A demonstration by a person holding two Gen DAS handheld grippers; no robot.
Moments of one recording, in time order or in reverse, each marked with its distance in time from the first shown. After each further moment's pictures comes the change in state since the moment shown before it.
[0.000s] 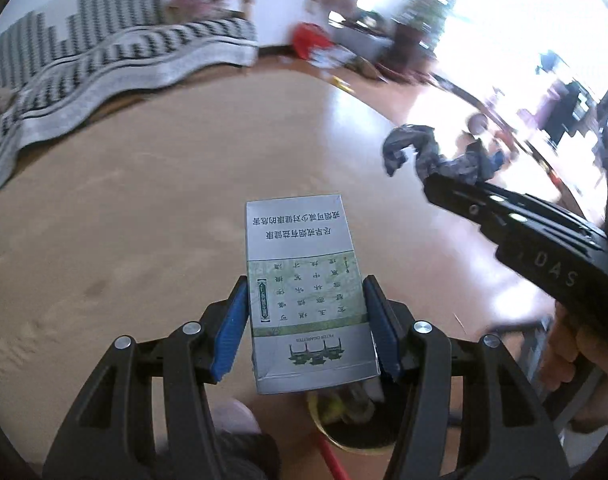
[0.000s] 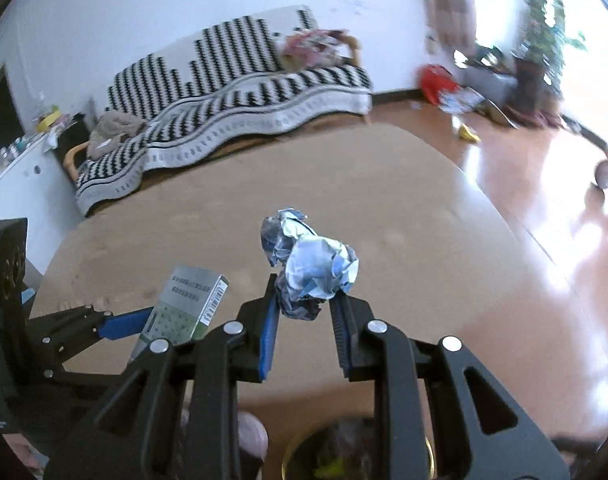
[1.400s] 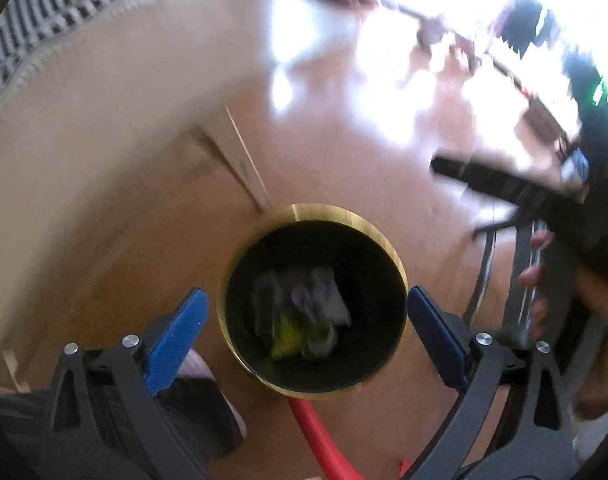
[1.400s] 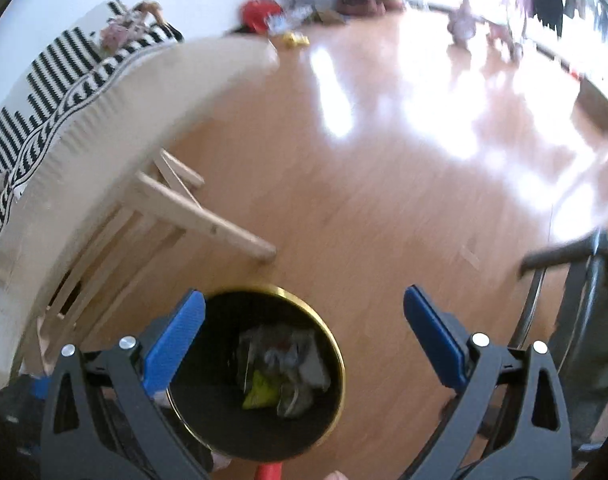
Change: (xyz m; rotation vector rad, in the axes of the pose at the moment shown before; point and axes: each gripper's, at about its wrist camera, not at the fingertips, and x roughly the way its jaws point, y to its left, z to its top) left arm 0.061 -0.086 -0.099 0.143 0.143 -0.060; right arm -0.015 -0.130 -0.163 0.403 0.129 -0.391
